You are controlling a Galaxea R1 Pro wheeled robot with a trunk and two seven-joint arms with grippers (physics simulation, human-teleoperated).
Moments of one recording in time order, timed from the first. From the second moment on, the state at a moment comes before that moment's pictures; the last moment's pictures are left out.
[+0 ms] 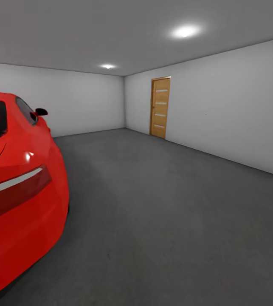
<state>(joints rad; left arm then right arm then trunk) 0.00 0.00 0.00 -0.02 0.00 -0.01 0.00 0.00 0.00 0.01 0.00 0.03 -0.06 0.00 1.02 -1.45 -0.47</state>
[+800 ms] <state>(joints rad) 0.00 0.00 0.00 -0.02 0.00 -0.01 0.00 0.00 0.00 0.01 0.00 0.03 -0.07 0.00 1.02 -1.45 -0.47</state>
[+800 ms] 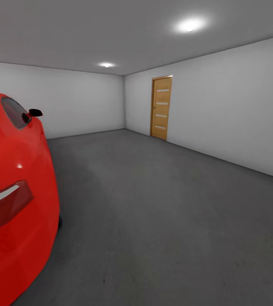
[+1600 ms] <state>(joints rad) 0.00 0.00 0.00 -0.02 0.00 -0.01 0.00 0.00 0.00 0.01 0.00 0.02 -0.08 0.00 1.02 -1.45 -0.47</state>
